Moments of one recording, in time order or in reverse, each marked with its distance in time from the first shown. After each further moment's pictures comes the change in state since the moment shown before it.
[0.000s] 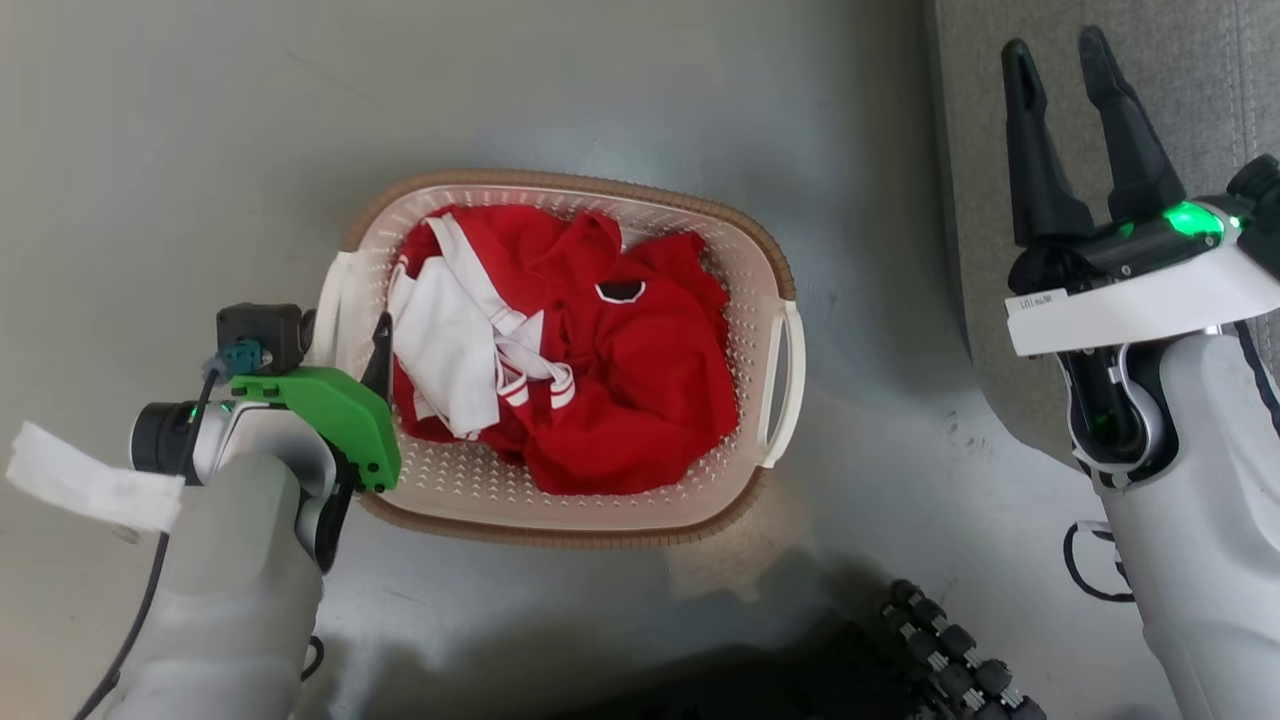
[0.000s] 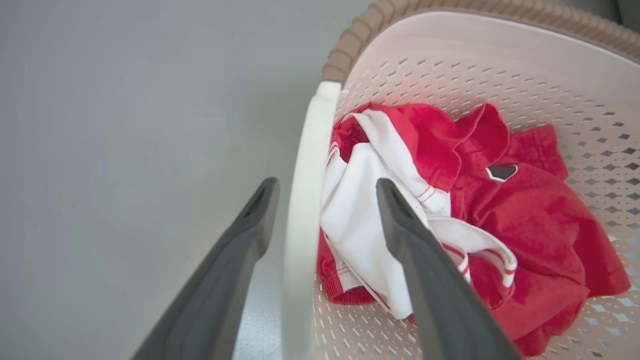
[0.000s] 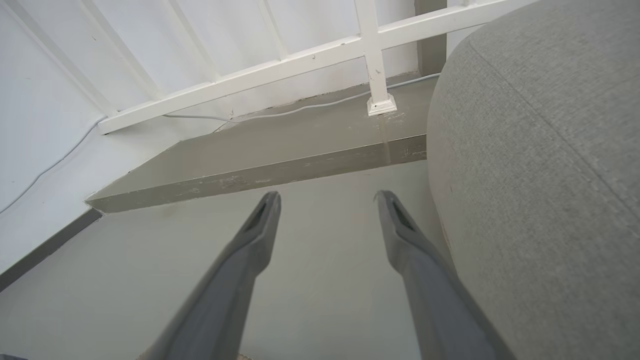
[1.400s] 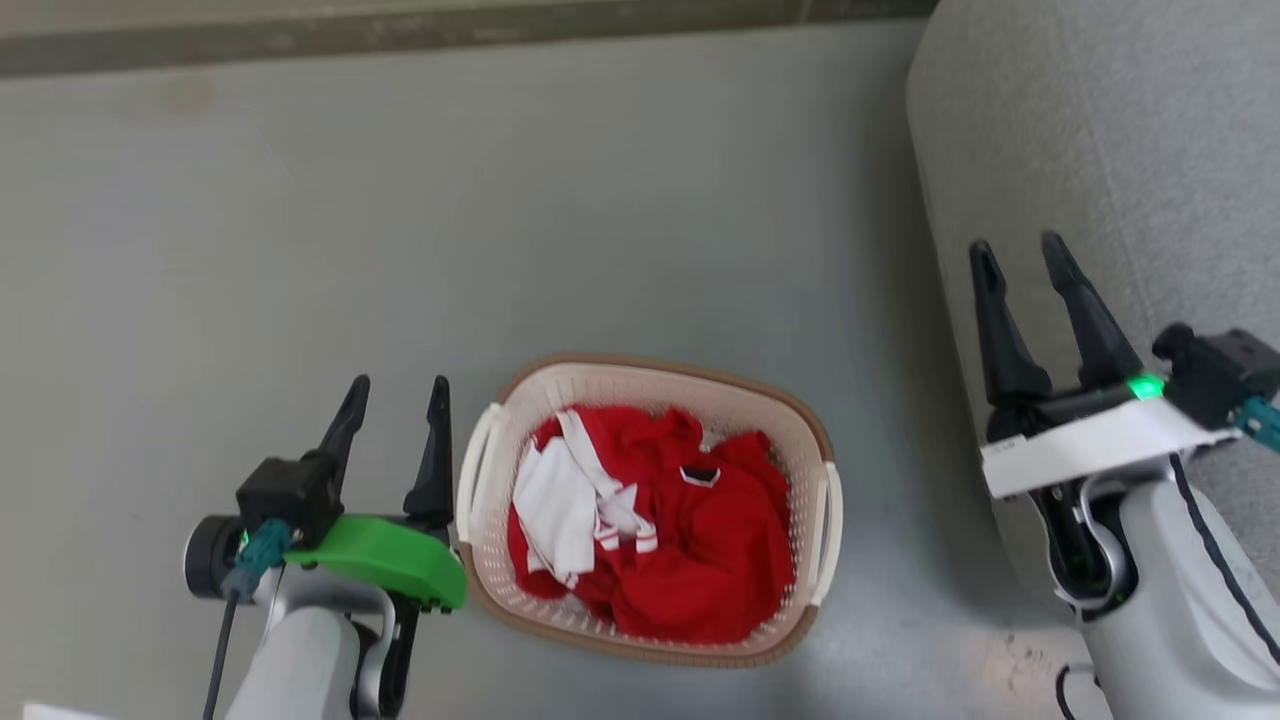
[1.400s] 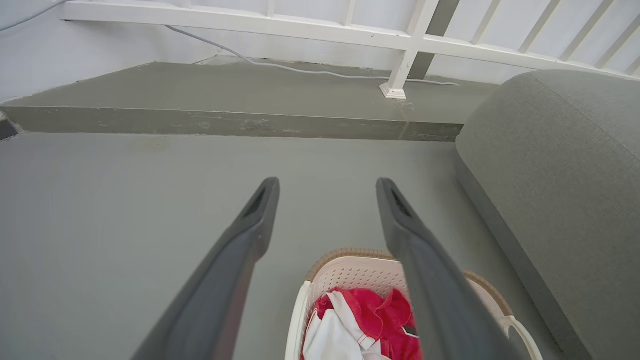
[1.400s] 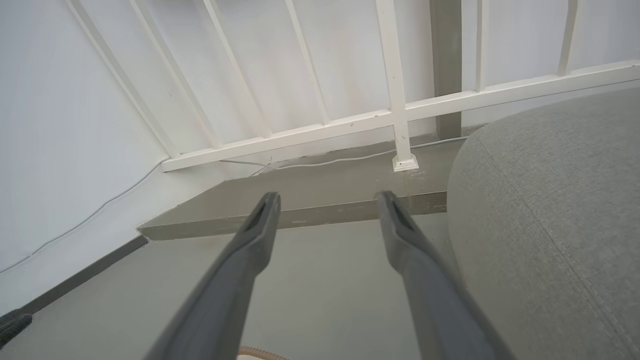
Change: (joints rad) left arm 0.467 -0.022 0.034 -0.674 0.000 0.094 -0.092; right arm 0.232 0.052 -0.056 0.069 -0.119 0.000 0.003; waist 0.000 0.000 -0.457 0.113
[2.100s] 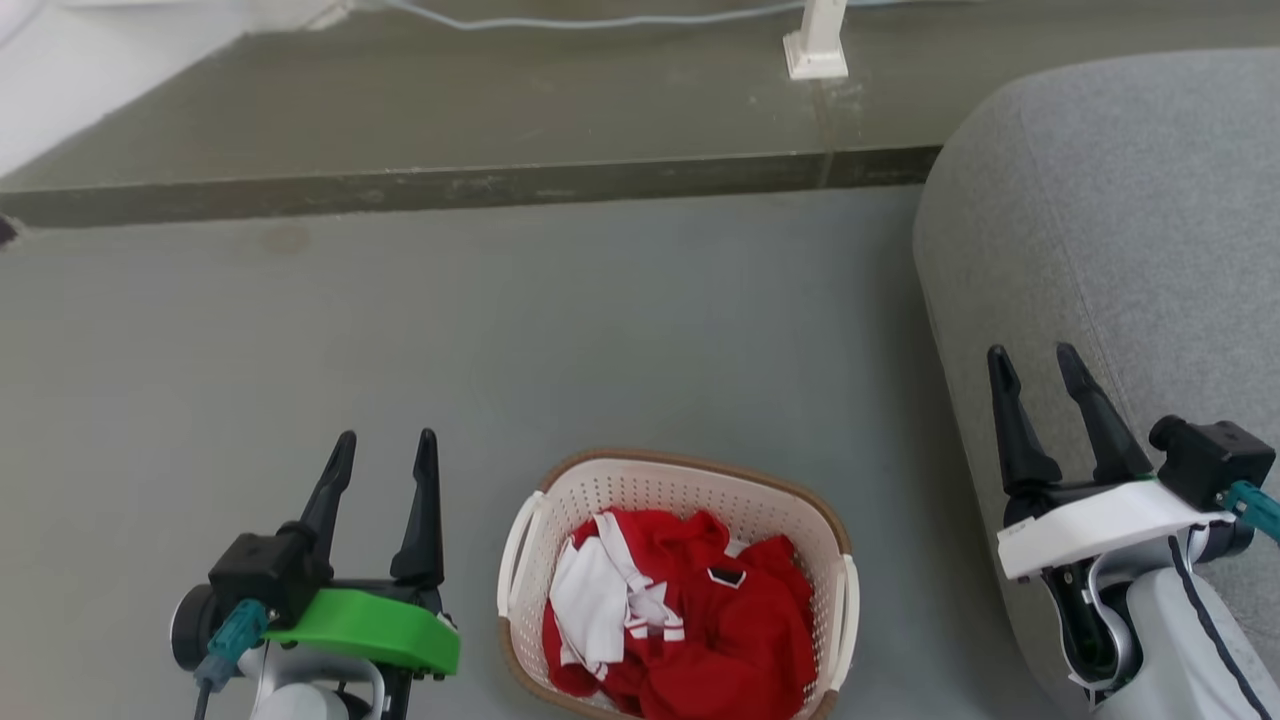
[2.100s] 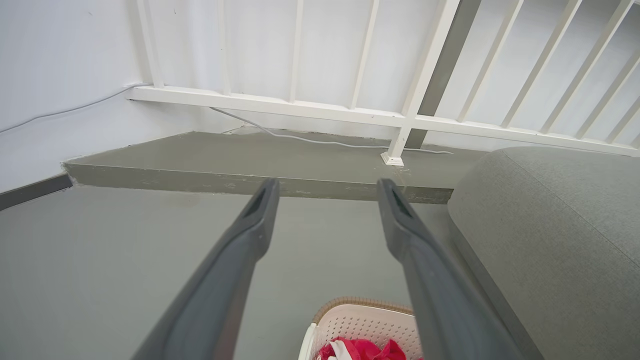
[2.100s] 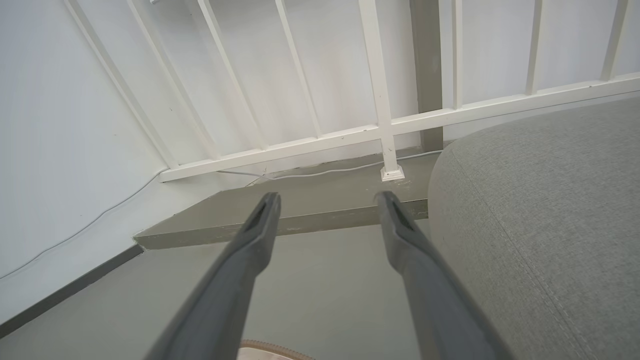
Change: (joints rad) left arm 0.154 0.002 0.035 -0.153 -0.010 0.001 0.003; right arm 0.116 0.031 -0.064 0.070 -0.050 0.000 0.001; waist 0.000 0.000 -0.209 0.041
